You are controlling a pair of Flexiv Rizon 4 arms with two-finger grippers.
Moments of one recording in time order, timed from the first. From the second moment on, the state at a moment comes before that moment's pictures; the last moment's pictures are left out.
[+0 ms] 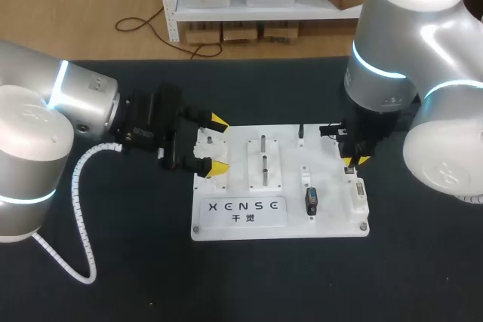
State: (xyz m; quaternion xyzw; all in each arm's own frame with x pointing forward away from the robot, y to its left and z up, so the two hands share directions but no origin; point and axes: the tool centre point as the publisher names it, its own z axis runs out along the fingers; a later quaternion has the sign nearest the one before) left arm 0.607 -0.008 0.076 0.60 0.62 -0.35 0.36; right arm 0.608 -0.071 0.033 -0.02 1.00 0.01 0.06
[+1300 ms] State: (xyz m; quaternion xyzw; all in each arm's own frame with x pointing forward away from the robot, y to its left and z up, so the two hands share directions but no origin) left arm 0.607 -0.008 0.076 0.60 0.62 -0.35 0.36; right arm 0.610 -0.070 0.024 -0.04 1.00 0.02 0.04
